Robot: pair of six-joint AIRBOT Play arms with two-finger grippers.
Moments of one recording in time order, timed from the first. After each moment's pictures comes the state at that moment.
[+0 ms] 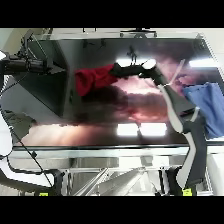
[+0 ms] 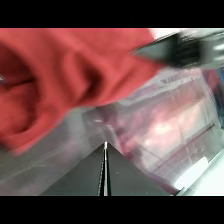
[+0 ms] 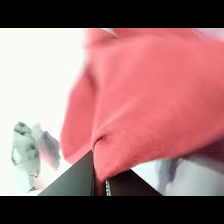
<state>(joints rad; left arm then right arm) 0.16 -1.63 1.77 0.70 -1.42 -1.18 0.23 -2.01 1.98 -0.48 0.97 1.36</state>
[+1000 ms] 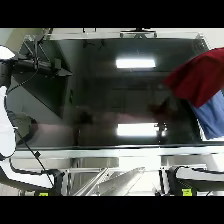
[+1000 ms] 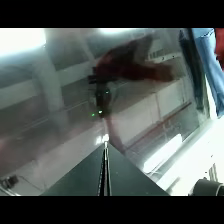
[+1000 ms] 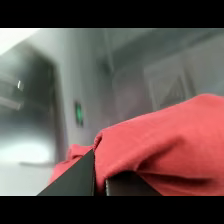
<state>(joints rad) 0.07 -1.63 1.77 0.71 -1.46 -1.31 -0.61 -1.49 1.97 -0.86 1.32 1.48</state>
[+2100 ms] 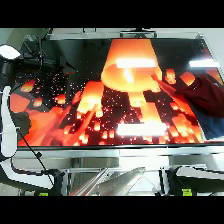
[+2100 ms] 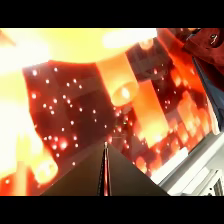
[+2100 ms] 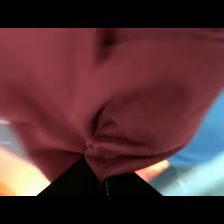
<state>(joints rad) 0.04 -1.63 1.77 0.71 -1.39 -1.31 -0.78 -1.47 1.52 -1.39 1.52 1.75</state>
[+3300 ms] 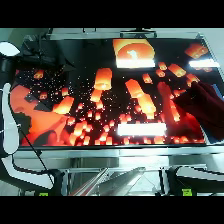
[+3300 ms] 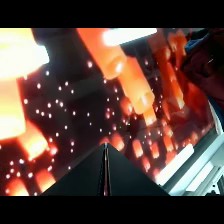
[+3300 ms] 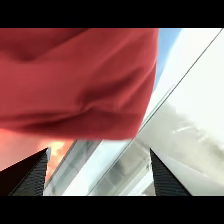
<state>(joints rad) 0.04 -1.67 1.90 0.71 -1.44 -1.31 -0.77 -1.45 1.47 -1.67 1.66 1.81</state>
